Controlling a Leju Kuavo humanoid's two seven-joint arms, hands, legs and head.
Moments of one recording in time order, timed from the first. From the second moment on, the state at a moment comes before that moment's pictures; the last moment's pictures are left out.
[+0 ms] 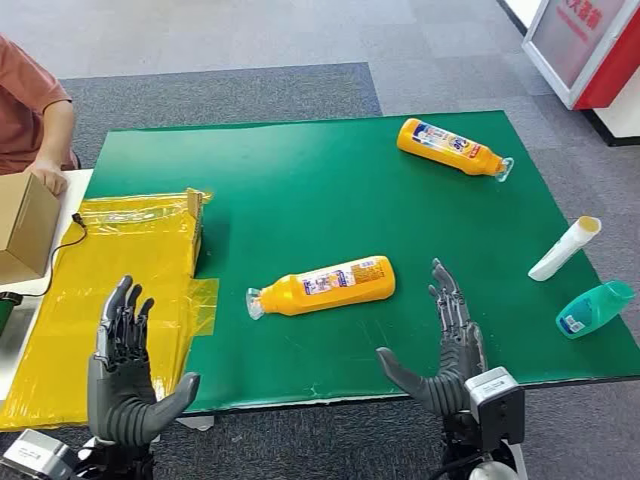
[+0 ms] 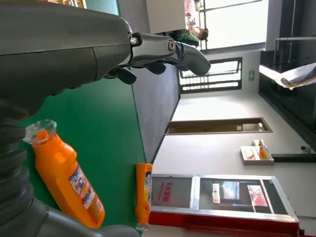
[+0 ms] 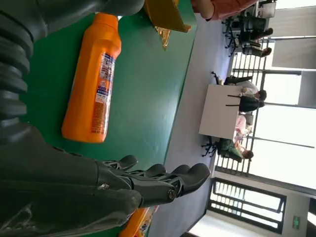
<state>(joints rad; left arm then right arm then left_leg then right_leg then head) 0.28 -0.05 -0.29 -1.89 -0.03 0.12 -0.50 0.23 -0.03 0.29 -1.86 0.23 -0.20 -0.35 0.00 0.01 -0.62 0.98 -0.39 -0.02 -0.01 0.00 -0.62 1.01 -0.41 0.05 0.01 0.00</state>
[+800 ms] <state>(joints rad) 0.29 -0.05 -0.28 -1.91 -0.10 0.13 -0.41 0.18 -0.03 0.29 -1.82 0.85 -0.32 -0.03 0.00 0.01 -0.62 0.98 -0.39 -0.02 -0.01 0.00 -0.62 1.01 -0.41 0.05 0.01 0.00</state>
